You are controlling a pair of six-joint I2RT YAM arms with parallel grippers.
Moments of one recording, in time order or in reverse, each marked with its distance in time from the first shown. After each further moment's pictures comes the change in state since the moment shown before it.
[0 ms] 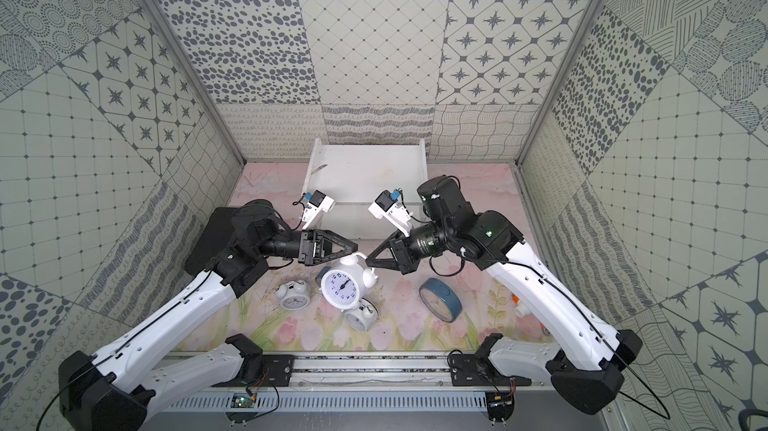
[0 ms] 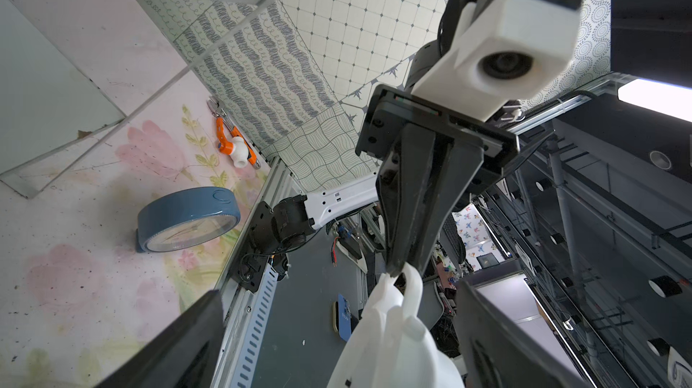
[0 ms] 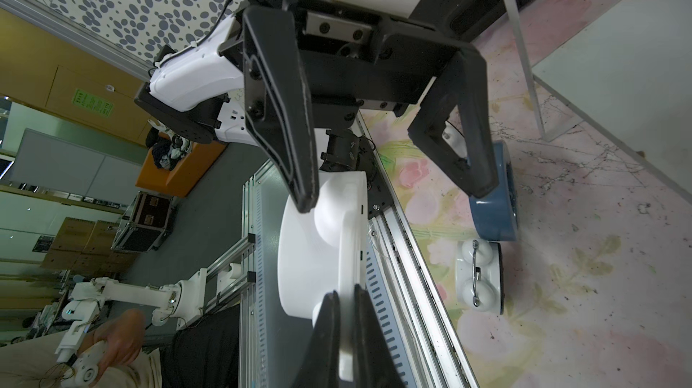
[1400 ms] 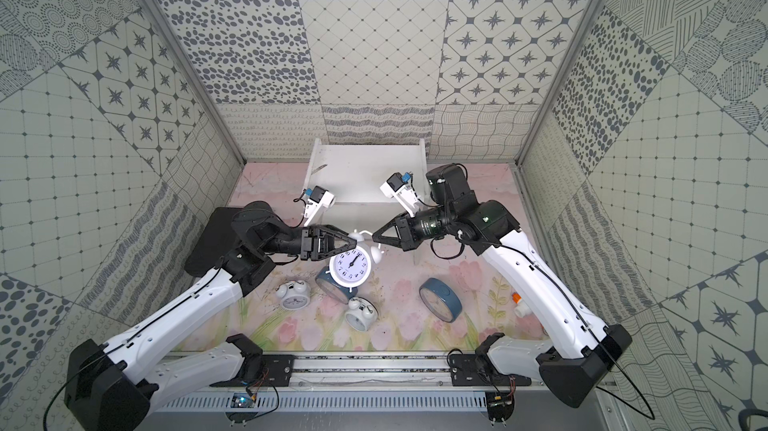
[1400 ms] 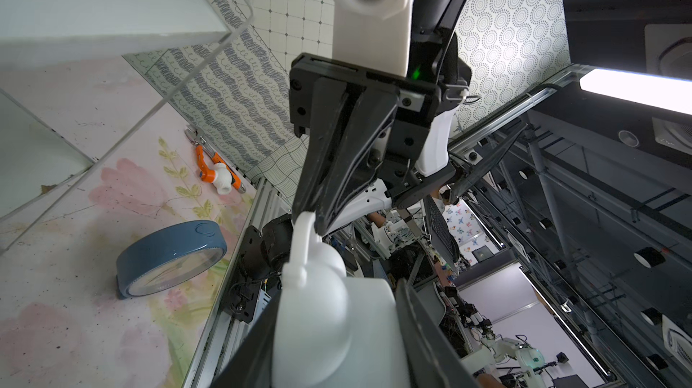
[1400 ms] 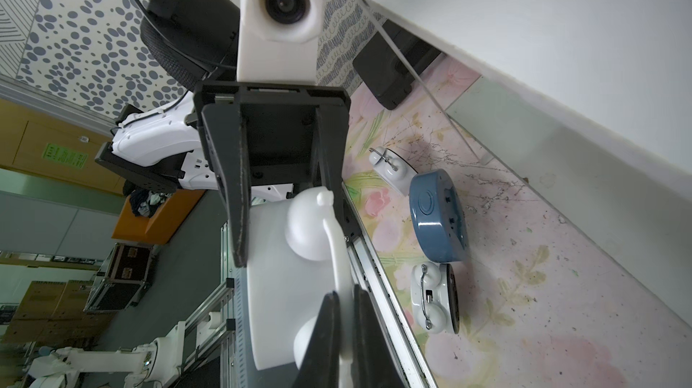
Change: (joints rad) left arm -0.007 0.052 -0.043 0.279 -0.004 -0.094; right arm -0.125 0.039 -0.010 0.083 0.026 0.024
